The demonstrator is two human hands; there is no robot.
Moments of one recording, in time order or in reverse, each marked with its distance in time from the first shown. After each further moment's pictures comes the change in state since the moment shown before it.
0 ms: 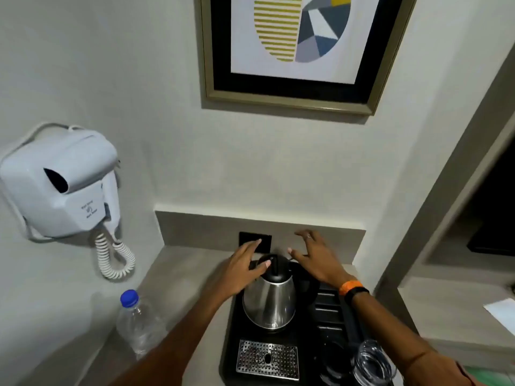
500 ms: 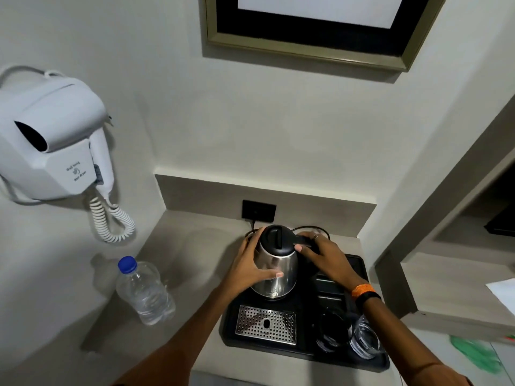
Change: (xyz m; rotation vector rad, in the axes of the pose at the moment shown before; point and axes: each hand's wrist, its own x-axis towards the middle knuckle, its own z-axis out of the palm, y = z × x) left_hand -0.025 -0.022 0.057 -0.301 0.043 -0.159; right_hand -0.027 0.036 0.028 0.156 -0.133 0.048
